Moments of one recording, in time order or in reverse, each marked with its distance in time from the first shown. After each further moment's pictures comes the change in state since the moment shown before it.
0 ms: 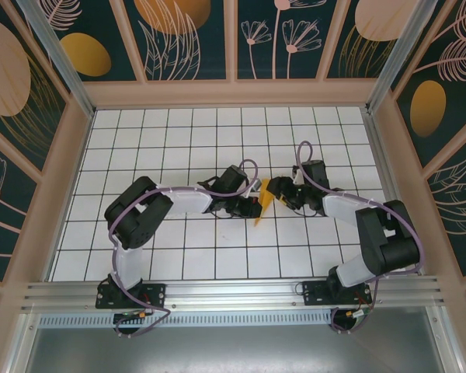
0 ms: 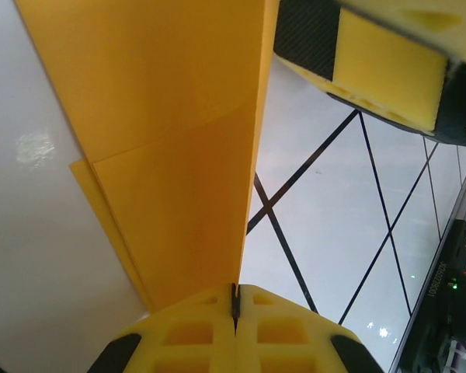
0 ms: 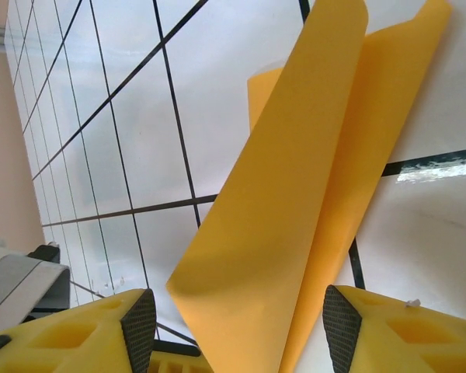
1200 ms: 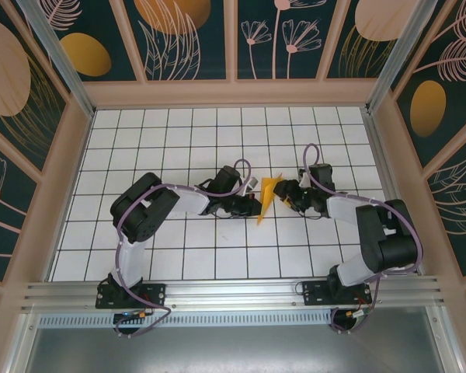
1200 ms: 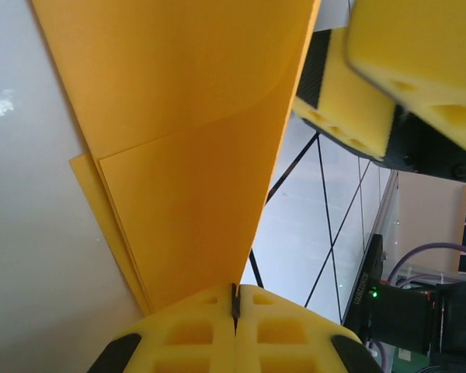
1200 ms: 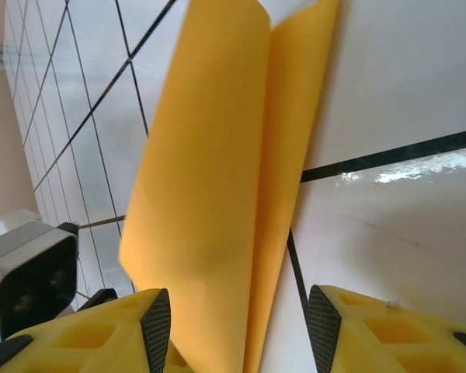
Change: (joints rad) left arm 0.054 0.065 -0.069 0.272 0.169 -0.202; right arm -0.072 0.027 -0.047 0.050 -0.047 -0.012
